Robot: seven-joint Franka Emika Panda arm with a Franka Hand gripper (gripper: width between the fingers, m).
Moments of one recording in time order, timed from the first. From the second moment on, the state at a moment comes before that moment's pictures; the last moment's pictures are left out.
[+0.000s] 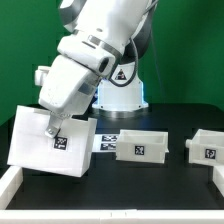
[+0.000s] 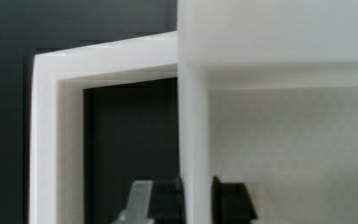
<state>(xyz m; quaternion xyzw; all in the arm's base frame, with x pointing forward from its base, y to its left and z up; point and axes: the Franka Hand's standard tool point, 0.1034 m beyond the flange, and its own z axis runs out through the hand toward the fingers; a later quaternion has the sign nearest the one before) 0.550 -0.137 0.099 0.73 0.63 -0.08 0.25</state>
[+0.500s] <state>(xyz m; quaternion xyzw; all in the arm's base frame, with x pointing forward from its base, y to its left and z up) 0.535 -0.122 0.090 0.76 0.58 -0.11 0.29</state>
